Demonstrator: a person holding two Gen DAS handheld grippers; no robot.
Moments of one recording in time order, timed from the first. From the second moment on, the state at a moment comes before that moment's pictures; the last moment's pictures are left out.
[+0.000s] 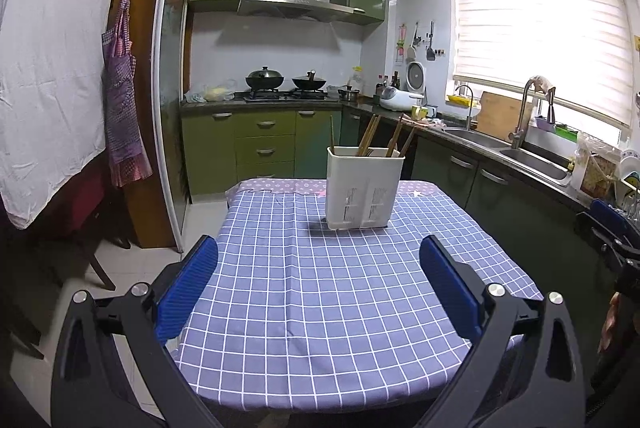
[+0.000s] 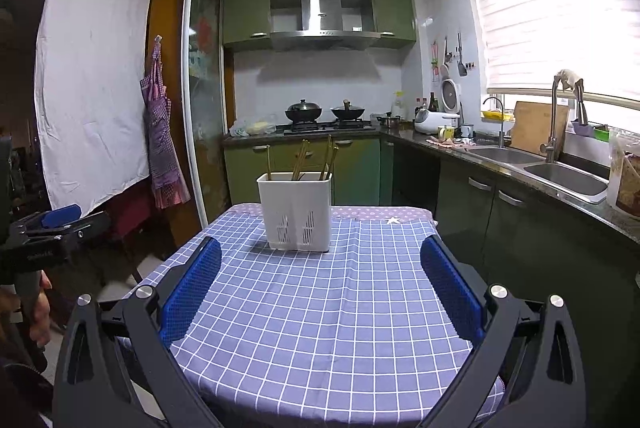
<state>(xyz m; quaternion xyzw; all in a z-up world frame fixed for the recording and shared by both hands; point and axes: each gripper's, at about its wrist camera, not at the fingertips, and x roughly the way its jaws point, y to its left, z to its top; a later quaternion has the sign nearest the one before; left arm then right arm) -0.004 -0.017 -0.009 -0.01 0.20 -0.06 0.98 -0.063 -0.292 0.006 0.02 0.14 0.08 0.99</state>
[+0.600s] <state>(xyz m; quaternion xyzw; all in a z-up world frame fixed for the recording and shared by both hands) -0.006 -0.012 -0.009 -0.02 0.20 -0.06 0.98 -0.059 -0.289 0.006 0.02 0.14 0.08 0.99</state>
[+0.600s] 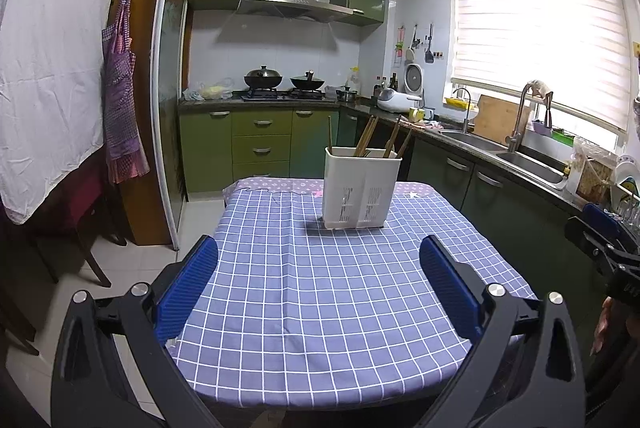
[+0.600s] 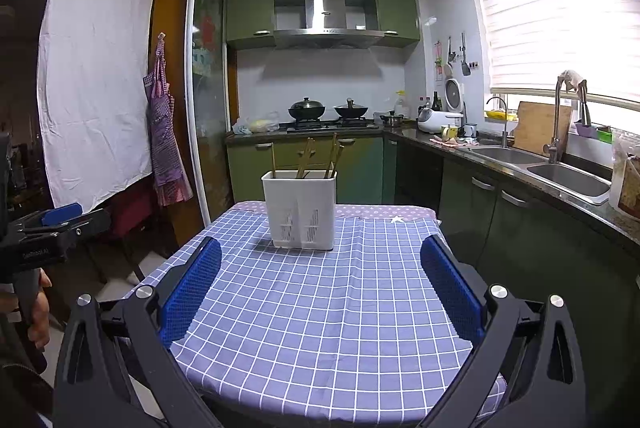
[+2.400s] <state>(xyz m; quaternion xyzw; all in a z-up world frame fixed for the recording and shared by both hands) -0.006 -0.015 -0.005 -0.03 0.21 -0.06 0.97 -0.051 -0.289 -0.004 0.01 0.15 0.09 0.98</state>
